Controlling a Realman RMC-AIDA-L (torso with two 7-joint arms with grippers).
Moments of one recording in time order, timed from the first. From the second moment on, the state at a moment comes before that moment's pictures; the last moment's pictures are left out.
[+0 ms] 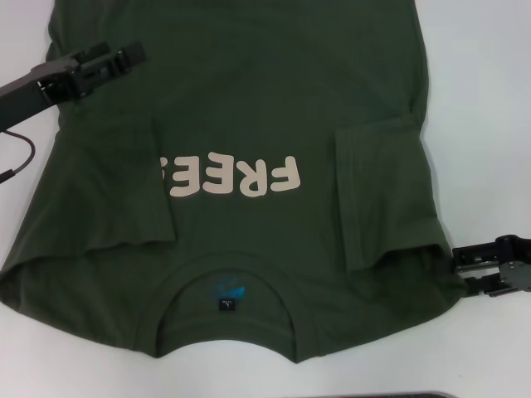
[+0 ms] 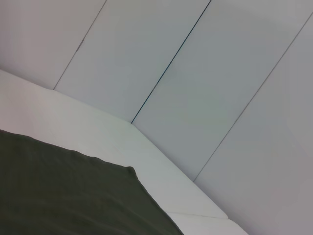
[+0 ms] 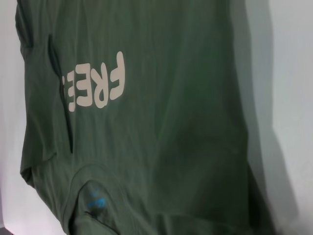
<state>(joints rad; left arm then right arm) -0.50 -2.12 0.41 0.62 1.92 1.47 -1.64 0.43 2.02 -0.57 -0.74 -2.51 -1.78 2.48</state>
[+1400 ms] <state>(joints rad) -0.51 -2.12 0.40 0.62 1.91 1.47 -1.64 0.43 2.01 -0.58 -0.74 -2.53 -1.79 2.51</state>
